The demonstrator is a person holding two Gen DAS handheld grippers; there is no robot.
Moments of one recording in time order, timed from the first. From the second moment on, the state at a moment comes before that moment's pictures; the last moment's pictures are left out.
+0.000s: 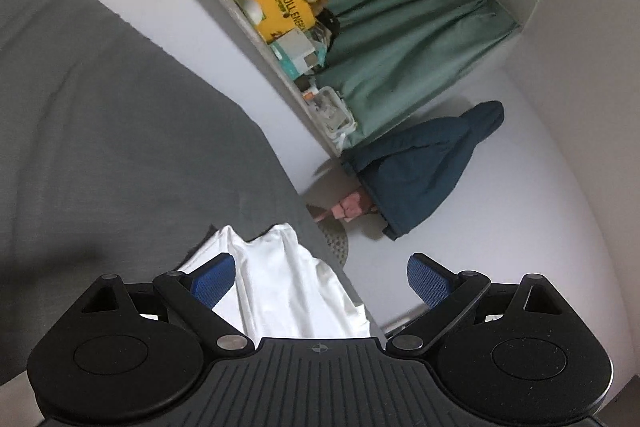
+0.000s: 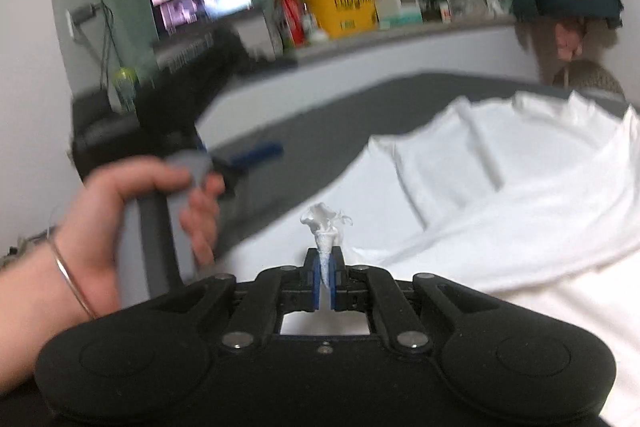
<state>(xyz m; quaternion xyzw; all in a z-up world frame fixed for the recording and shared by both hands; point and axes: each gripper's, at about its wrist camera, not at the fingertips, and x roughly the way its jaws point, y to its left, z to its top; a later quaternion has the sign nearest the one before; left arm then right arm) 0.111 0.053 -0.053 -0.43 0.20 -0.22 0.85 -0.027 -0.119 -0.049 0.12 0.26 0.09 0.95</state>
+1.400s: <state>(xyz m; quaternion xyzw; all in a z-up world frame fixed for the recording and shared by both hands) 0.116 0.094 -0.053 -0.44 0.15 -0.17 0.87 0.036 -0.056 -0.061 0.03 0.30 0.09 0.95</state>
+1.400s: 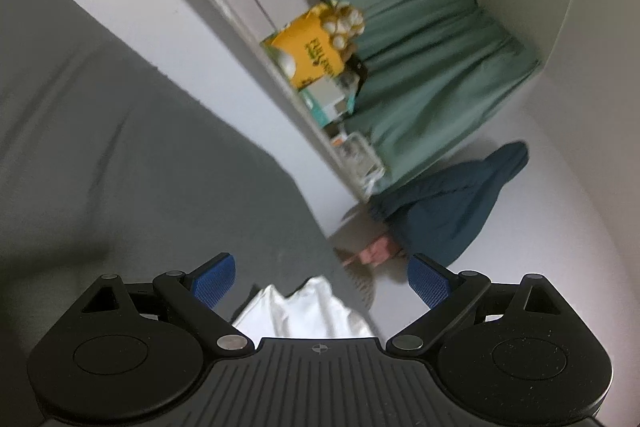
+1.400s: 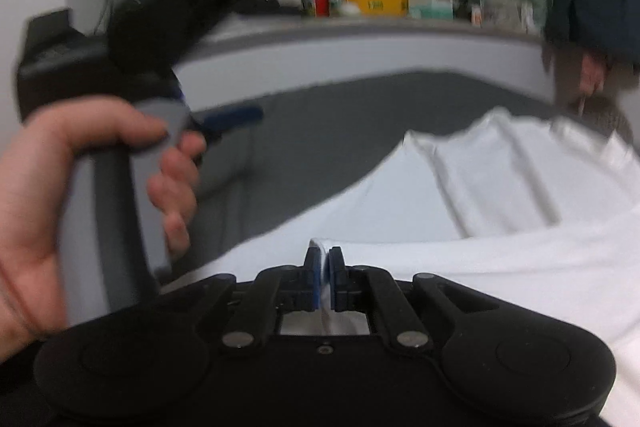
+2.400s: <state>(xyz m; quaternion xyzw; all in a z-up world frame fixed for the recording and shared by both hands) 0.118 -0.050 -0.111 -0.32 0.33 -0.39 0.80 0.024 -0.425 -0.107 0.62 0.11 -0.22 0.74</state>
